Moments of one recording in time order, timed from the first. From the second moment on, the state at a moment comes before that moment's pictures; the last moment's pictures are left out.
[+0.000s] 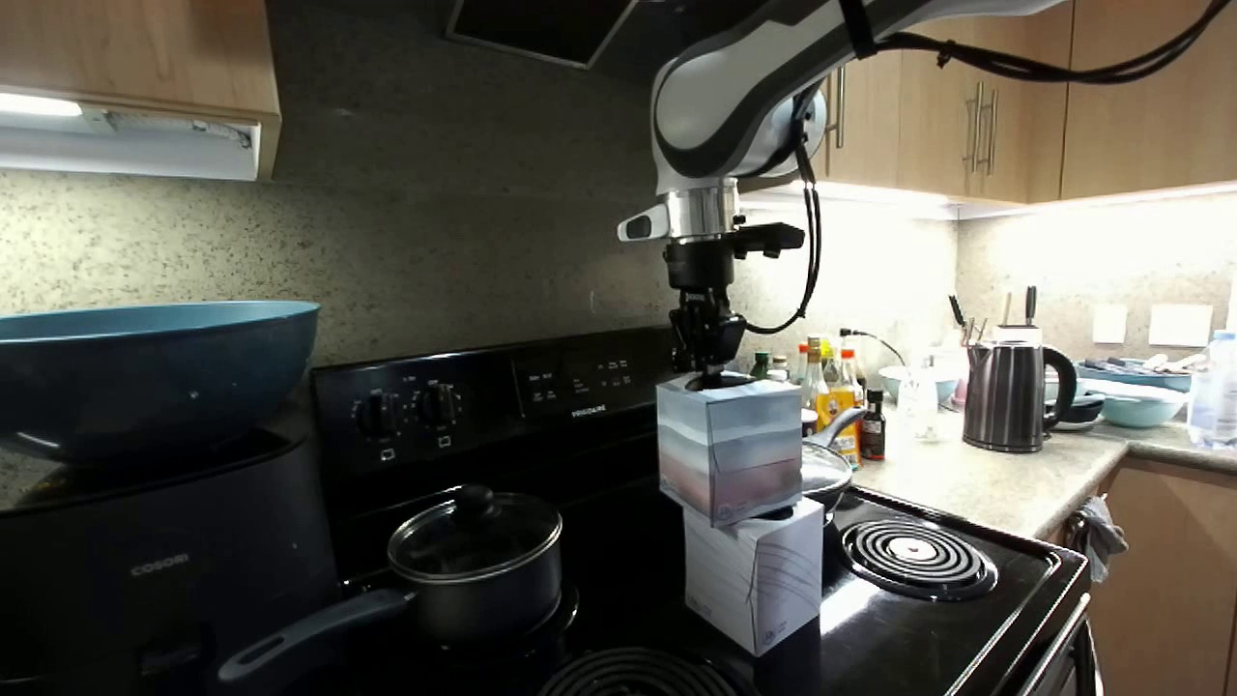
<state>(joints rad) 0.05 0.10 0.06 -1.81 -0.10 1.93 -1.17</state>
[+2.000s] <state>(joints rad) 0.06 -0.04 0.05 -2.01 -0.11 2.10 -1.03</state>
